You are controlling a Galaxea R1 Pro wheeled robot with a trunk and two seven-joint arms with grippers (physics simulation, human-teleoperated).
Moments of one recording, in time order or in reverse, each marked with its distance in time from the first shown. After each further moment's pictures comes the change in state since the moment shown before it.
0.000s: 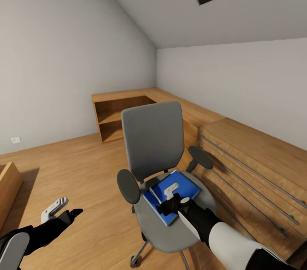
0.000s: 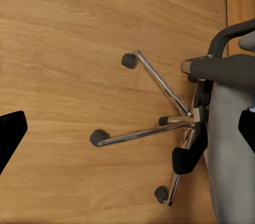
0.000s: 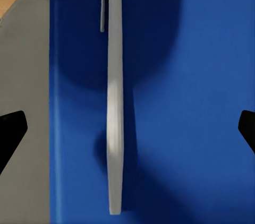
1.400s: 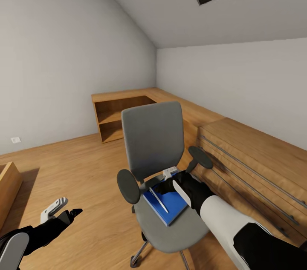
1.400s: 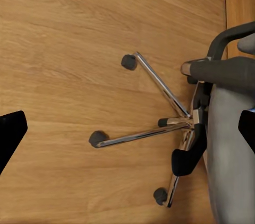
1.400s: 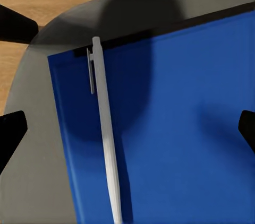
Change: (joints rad) left arm 0.000 0.001 0.004 0.003 0.000 -0.005 -0.006; right arm -0.160 0.055 -0.175 -0.025 -0.011 0.364 -0.009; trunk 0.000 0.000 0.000
